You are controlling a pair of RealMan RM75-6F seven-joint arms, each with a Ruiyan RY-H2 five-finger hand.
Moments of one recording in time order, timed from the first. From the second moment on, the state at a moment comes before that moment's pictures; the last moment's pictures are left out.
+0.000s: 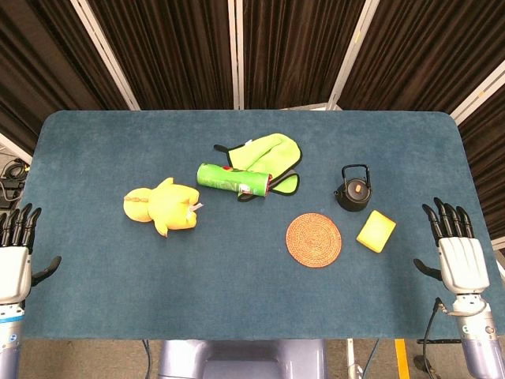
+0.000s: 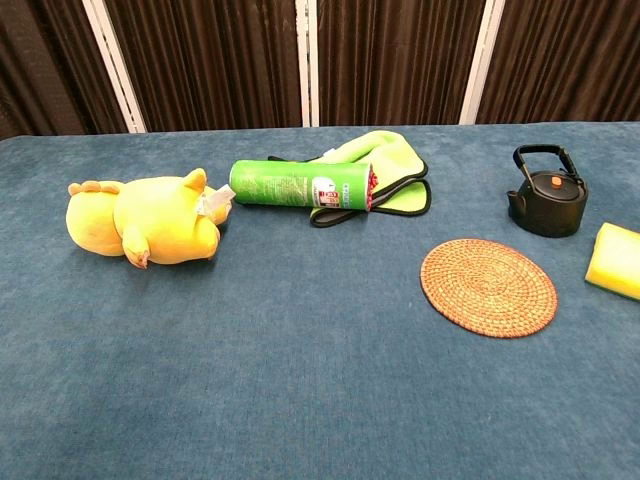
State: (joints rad) left arm -0.17 -1.36 -0.01 -1.41 1.40 1.68 0.12; right arm 0.18 -1.20 0.13 -1.53 -1.46 1.45 -0.08
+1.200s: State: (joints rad) left arm -0.12 -1.32 -0.06 -1.47 1.46 1.65 0.11; right arm 0.18 -1.21 0.10 -1.56 -1.50 1.45 -0.09
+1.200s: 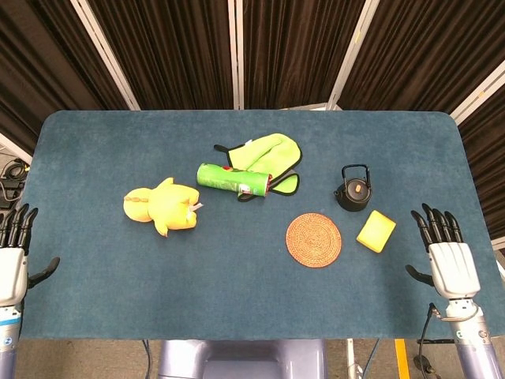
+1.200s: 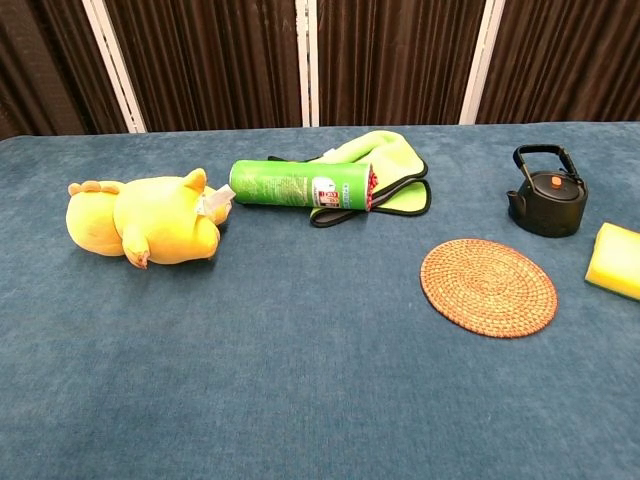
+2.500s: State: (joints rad) left arm -0.49 -1.50 -0.23 -1.31 1.23 1.11 0.31; right arm 0.18 -1.20 0.09 -1.56 -1.49 1.42 -0.03
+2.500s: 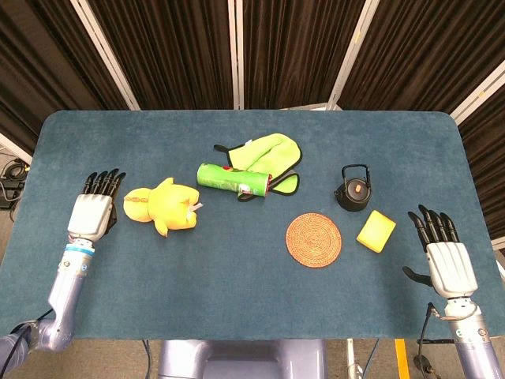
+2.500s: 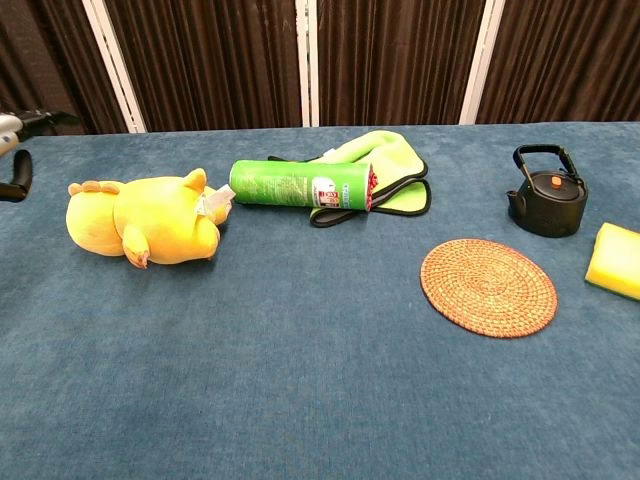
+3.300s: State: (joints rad) left arm -0.66 -1.67 -0.22 -1.16 1.07 0.92 0.45; right arm 0.18 -1.18 0.09 -1.57 -1.50 1.41 0.01
